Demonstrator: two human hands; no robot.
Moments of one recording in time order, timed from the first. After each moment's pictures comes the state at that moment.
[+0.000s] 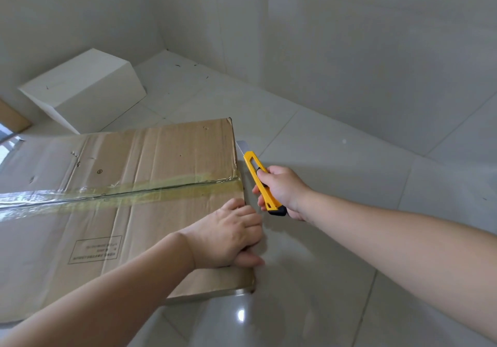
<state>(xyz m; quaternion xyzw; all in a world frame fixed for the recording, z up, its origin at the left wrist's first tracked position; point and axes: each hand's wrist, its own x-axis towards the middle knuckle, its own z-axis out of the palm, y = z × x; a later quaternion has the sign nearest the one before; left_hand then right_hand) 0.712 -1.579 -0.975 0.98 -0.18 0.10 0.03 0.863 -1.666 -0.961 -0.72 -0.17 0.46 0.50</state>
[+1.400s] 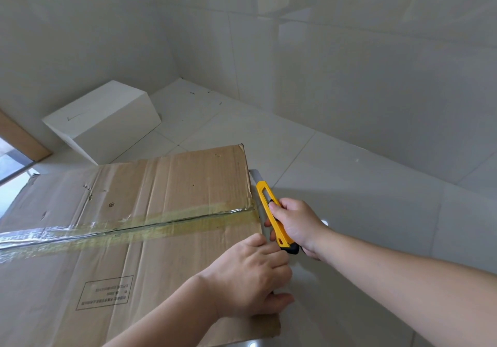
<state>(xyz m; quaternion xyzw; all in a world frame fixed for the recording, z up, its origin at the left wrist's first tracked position) 0.725 -1.577 -0.970 0.98 -0.16 0.12 0.01 0.868 -1.646 -0.977 -0.72 -0.20 0.43 0.51</state>
